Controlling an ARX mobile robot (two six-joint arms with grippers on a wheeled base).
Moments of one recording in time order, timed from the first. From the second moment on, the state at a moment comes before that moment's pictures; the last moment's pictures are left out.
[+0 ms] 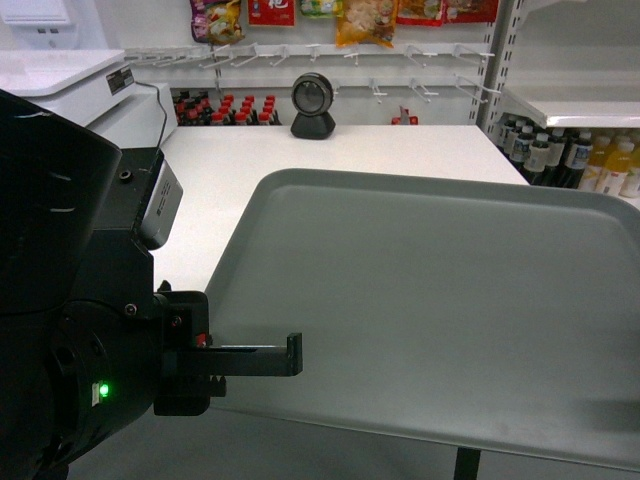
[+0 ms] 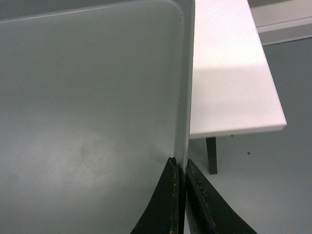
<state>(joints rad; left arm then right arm) -0.55 1.53 0.56 0.29 -0.39 -0.36 -0.07 1.52 0.45 0.49 -0.21 0.16</state>
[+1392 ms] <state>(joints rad) -0.52 1.56 0.71 -0.09 -0.40 -0.48 -0.07 1.56 0.53 0.29 -0.31 0.09</state>
